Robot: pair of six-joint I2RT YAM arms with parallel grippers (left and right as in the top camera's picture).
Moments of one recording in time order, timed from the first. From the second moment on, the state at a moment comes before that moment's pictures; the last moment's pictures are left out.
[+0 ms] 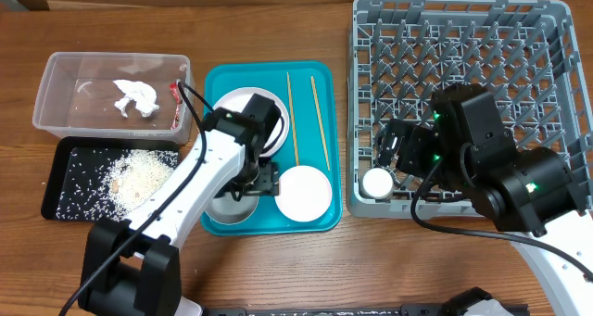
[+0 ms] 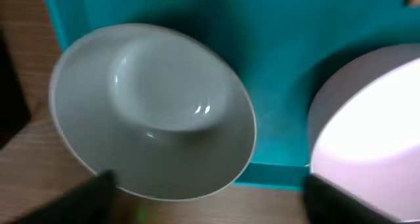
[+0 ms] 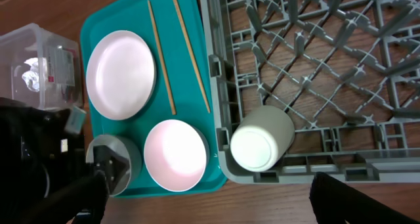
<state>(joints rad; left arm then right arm) -0.43 1.67 1.22 -1.20 -0.06 -0.50 0.43 1.20 1.42 -1.20 -0.03 0.70</state>
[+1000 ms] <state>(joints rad) -0.43 1.20 1.92 -1.53 -0.24 -0.40 0.43 1.20 1.42 -1.19 -0.03 0.70</state>
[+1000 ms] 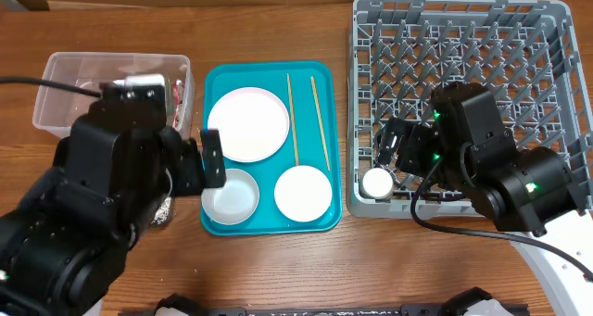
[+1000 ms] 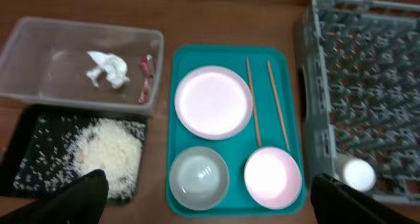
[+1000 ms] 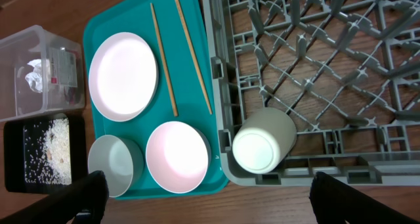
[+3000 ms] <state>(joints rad) 0.09 0.02 0.01 -0.07 -0.10 -0.23 0.82 1.50 1.29 -1.06 -0.01 0.73</state>
